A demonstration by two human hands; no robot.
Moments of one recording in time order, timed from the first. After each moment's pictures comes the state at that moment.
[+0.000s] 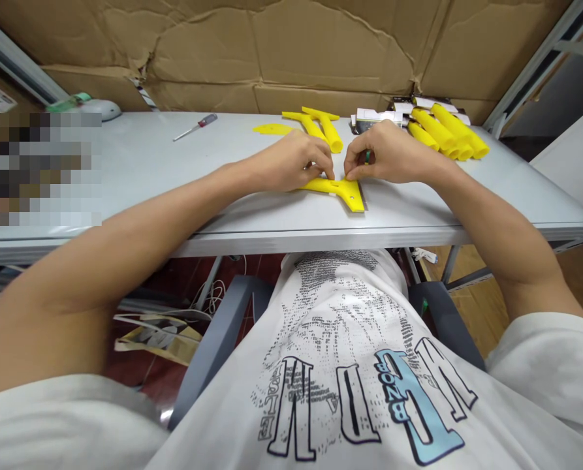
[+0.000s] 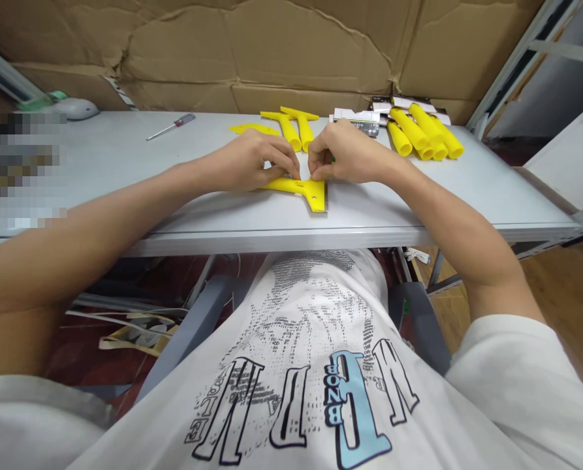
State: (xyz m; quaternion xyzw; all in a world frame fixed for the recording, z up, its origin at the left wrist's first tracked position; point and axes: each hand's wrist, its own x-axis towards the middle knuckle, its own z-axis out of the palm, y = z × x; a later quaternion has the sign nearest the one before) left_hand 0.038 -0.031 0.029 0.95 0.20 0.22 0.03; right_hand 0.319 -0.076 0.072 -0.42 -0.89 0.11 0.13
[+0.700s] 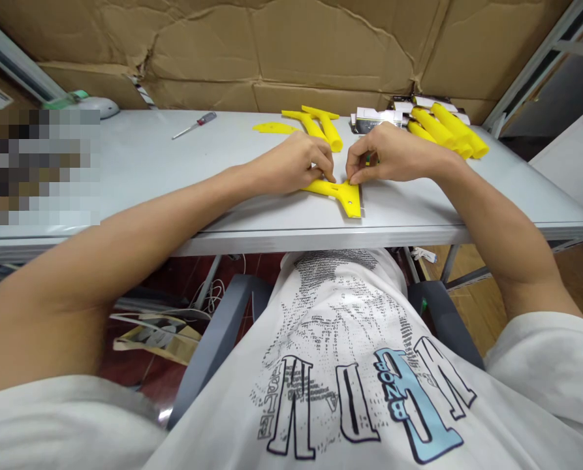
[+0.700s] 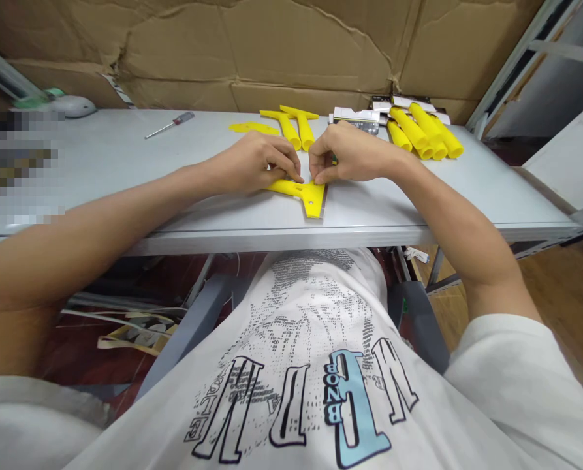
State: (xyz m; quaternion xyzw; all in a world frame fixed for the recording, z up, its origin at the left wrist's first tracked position) left_hand 0.043 -0.028 0.020 0.94 0.21 0.25 0.07; right_hand 0.328 -0.074 0.077 -0.38 -0.89 0.20 0.13
